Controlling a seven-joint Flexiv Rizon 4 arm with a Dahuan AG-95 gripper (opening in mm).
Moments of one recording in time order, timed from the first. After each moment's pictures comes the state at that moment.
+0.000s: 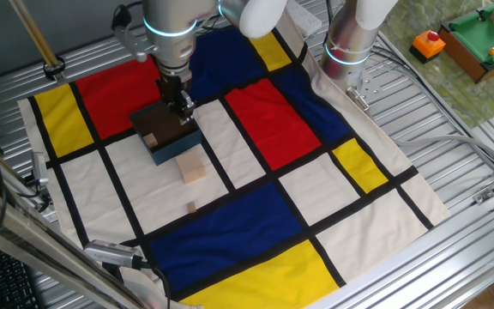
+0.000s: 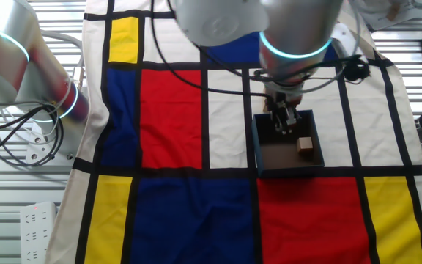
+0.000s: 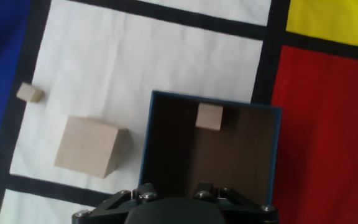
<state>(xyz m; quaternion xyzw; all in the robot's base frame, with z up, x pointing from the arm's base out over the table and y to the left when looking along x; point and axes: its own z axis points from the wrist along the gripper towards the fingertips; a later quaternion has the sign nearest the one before) 0.512 -0.036 0.119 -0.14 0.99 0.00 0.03</state>
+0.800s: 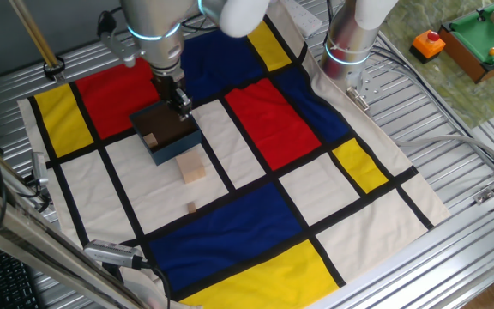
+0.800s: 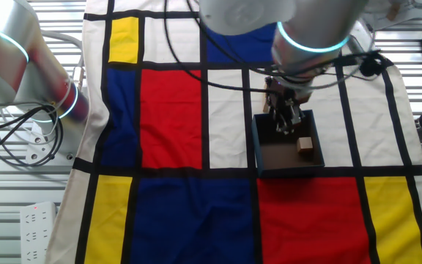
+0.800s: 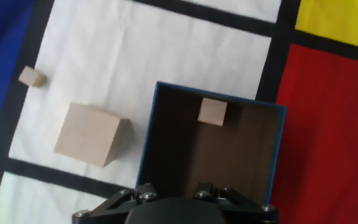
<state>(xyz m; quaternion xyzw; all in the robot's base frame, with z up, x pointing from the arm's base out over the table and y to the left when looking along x) 0.509 -0.042 0.131 -0.16 0.99 -0.02 0.03</state>
